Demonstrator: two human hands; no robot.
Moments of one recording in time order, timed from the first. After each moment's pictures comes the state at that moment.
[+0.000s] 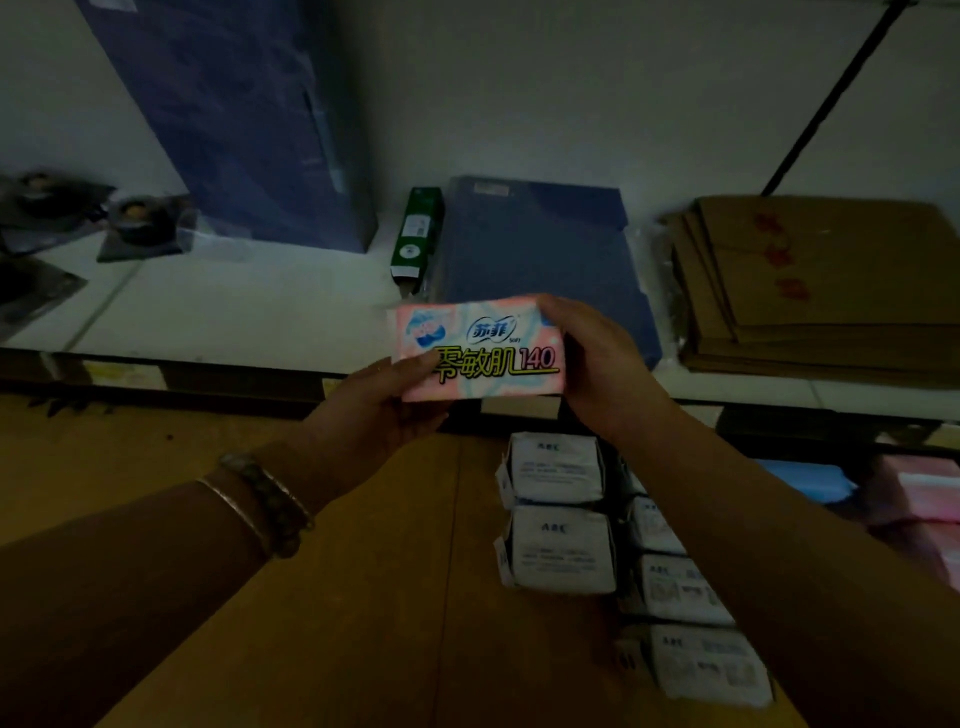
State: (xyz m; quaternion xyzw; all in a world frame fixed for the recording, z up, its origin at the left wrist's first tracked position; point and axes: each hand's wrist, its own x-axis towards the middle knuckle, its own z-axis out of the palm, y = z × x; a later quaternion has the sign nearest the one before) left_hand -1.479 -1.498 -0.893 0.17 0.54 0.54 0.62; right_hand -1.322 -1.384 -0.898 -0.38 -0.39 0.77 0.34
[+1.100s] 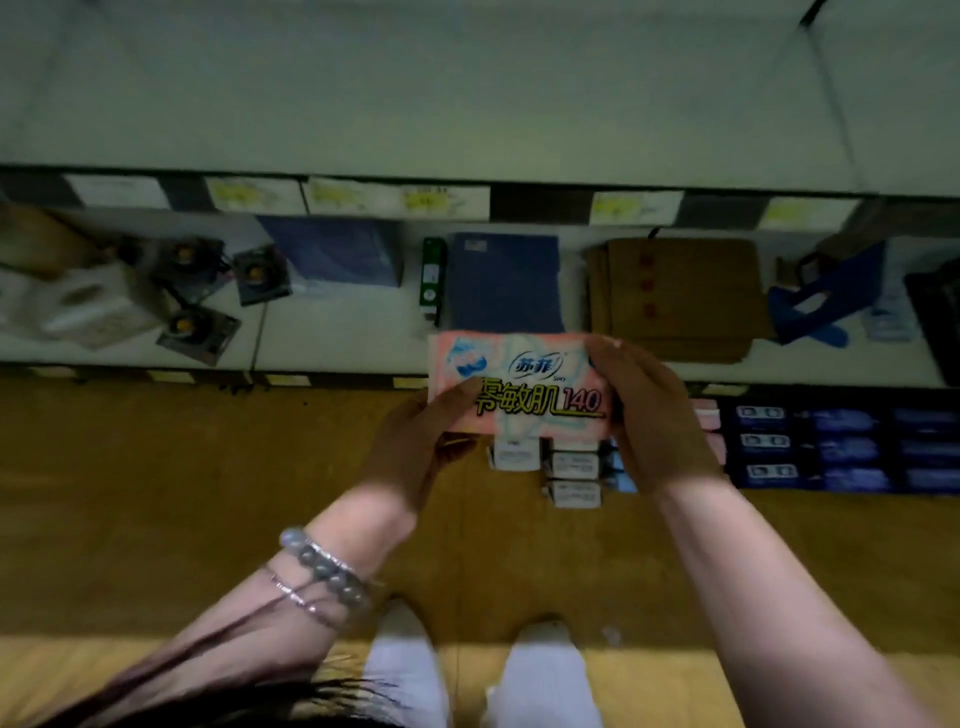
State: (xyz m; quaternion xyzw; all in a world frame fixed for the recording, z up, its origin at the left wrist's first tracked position) left_hand -1.413 -1.576 -0.474 0.10 0.60 0.51 0.61; right_hand -1.253 -1.495 -0.467 -0.53 -0.40 0.68 0.31
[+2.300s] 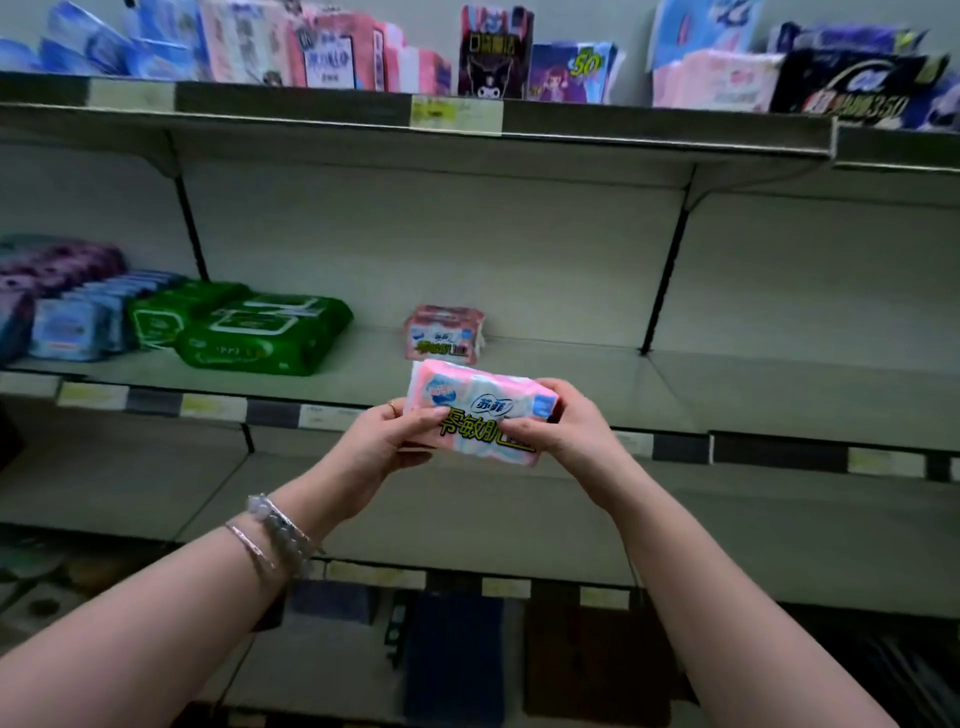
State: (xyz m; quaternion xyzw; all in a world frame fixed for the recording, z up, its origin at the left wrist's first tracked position) left_hand -1.390 -1.503 -0.068 0.39 0.54 0.59 0.46; right_hand -1.204 -1.419 -0.053 -0.33 -0.68 0.55 0.35
